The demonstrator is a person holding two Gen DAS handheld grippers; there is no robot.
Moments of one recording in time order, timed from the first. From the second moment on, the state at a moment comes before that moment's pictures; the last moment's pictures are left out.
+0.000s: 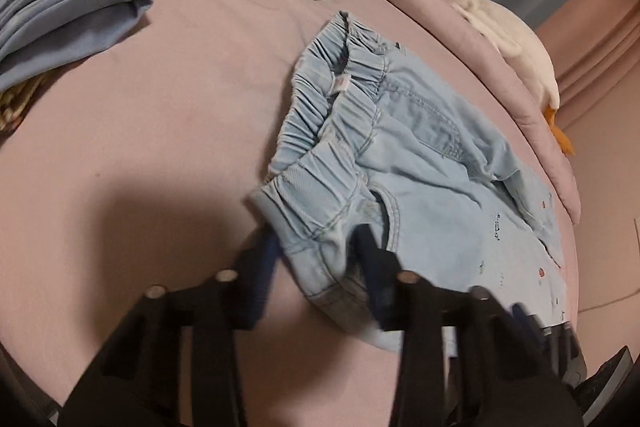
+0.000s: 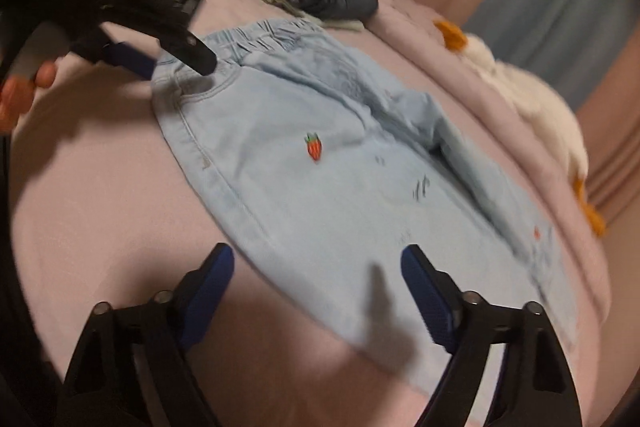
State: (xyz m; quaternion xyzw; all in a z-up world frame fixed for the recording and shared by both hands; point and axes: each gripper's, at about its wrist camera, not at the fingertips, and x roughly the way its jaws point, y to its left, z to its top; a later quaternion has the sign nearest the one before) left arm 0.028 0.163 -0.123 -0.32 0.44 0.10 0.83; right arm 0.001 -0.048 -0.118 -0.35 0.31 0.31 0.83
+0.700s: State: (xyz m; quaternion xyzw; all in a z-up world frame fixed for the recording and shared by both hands) left arm 0.008 0.147 -0.073 -0.12 0.39 0.11 0.91; right arm 0.004 -0.055 -0.073 -0.23 0.39 0.40 0.80
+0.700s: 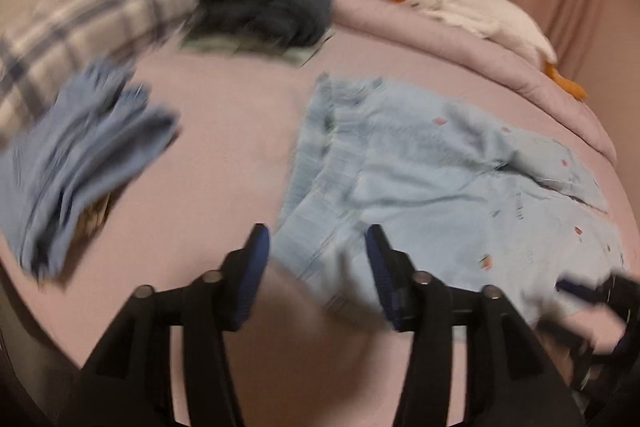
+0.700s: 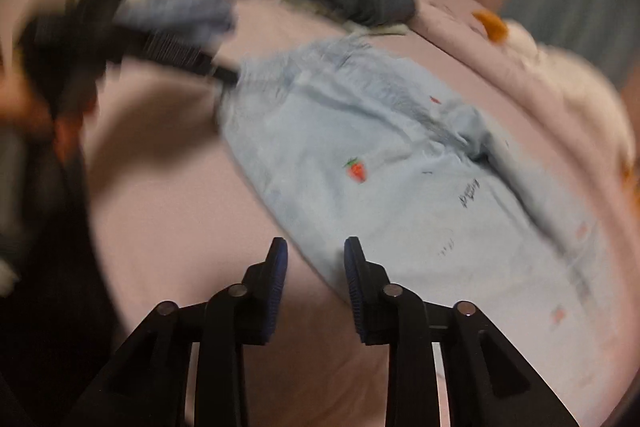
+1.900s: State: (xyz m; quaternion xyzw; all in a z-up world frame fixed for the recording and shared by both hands) left arm 0.271 0.233 -0.094 -0.05 0.52 -0.16 0.84; right arm 0.339 -0.086 -0.095 -0.20 0.51 0.34 0.77
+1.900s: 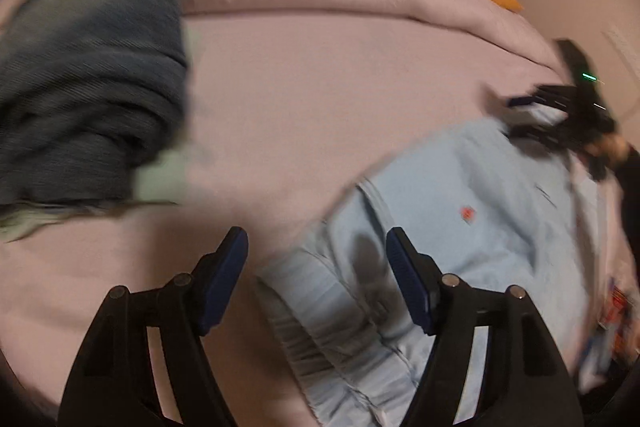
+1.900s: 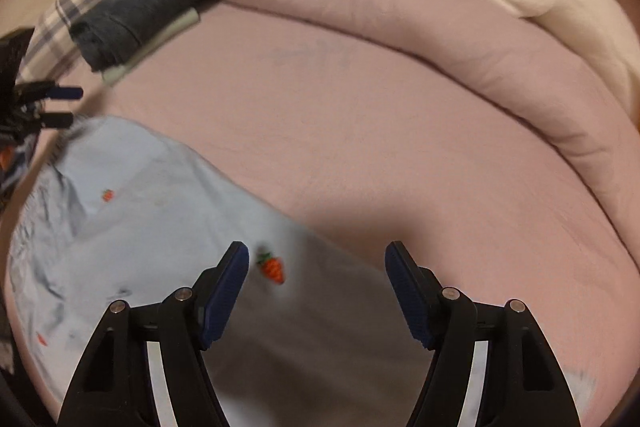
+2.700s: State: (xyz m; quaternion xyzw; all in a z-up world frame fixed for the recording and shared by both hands) left arm 0.260 0.158 -0.098 0.11 0.55 -0.11 0.82; right arm 0.302 -0.067 -0.107 -0.27 0.52 0.28 0.76
